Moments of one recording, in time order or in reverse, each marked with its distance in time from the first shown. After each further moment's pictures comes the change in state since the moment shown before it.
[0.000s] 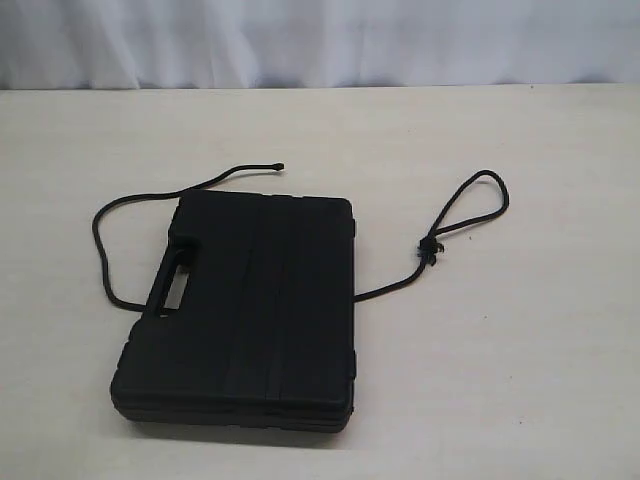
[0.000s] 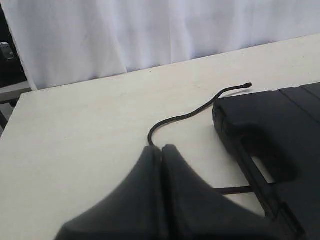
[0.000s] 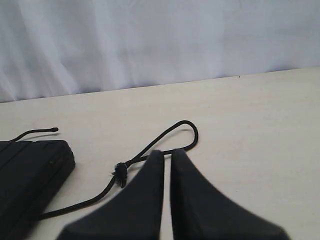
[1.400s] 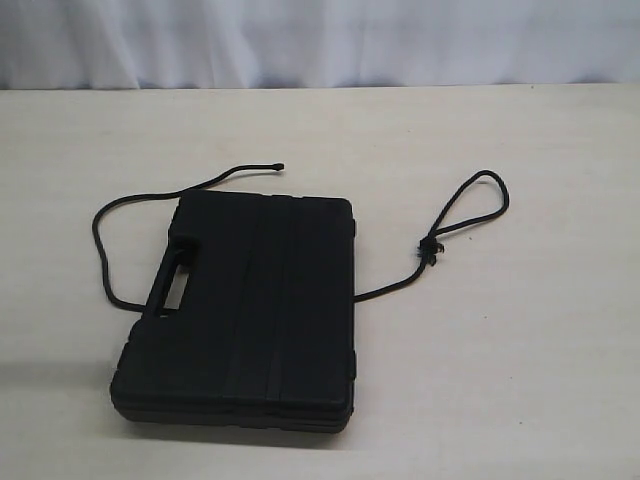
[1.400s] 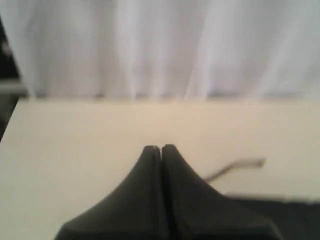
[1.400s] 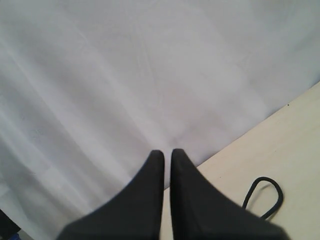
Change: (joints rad) left arm 0.003 1.060 -0.889 0.181 0.132 -0.384; right arm 0.000 0.000 0.000 0.561 -0.287 0.000
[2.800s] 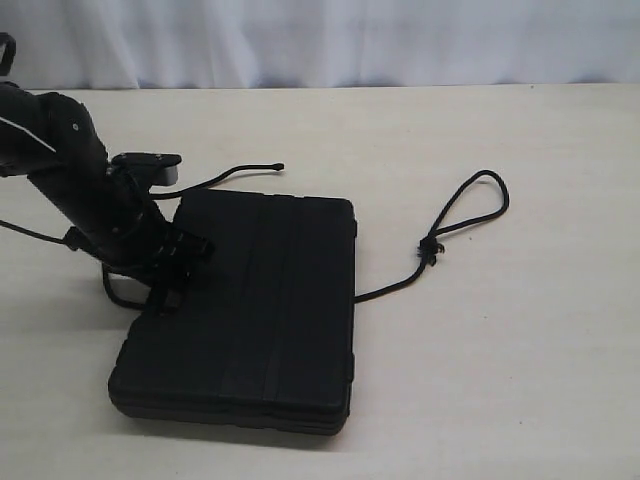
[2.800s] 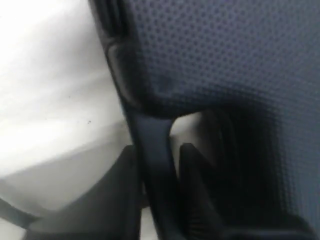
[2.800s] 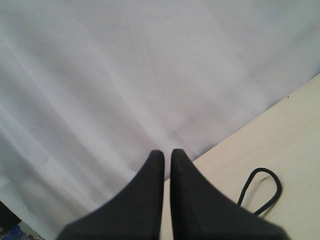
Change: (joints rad) left arm -0.127 0.879 -0.149 -0.628 0.206 0.612; right arm 0.000 0.000 0.000 0.000 0.027 0.000
